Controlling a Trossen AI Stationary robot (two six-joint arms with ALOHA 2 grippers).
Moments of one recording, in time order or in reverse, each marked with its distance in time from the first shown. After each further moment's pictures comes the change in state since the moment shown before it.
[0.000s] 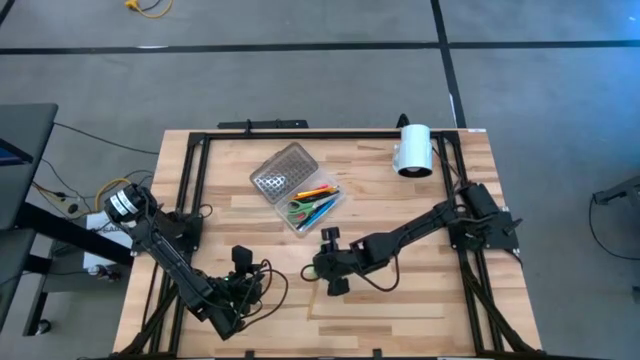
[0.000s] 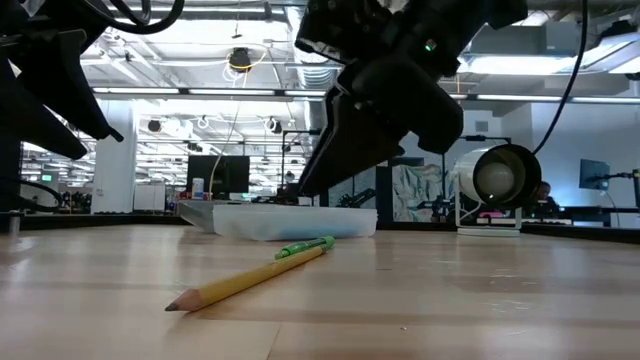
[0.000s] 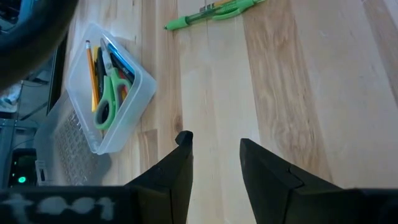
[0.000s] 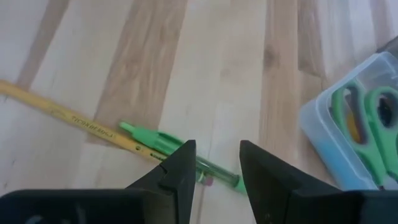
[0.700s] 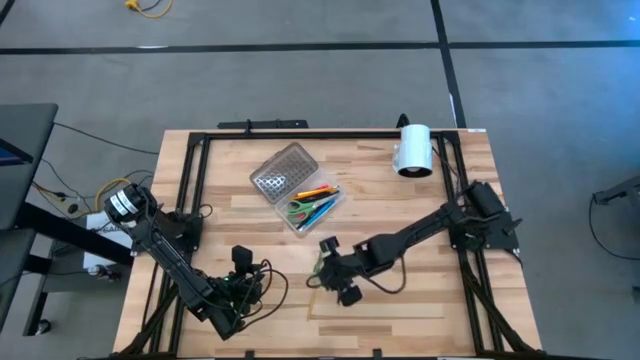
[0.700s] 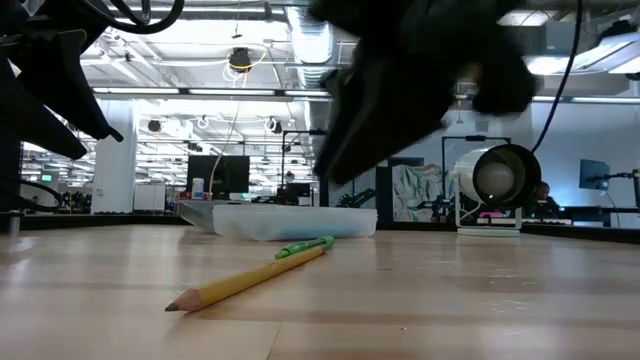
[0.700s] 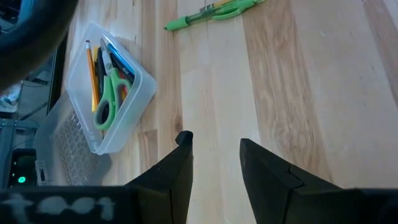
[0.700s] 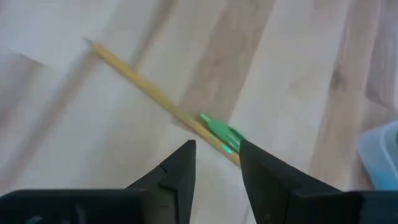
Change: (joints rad) left arm 0.000 0.000 0.000 0.000 0.000 0.001; right arm 0.027 -0.041 0.014 -0.068 -0.196 -0.118
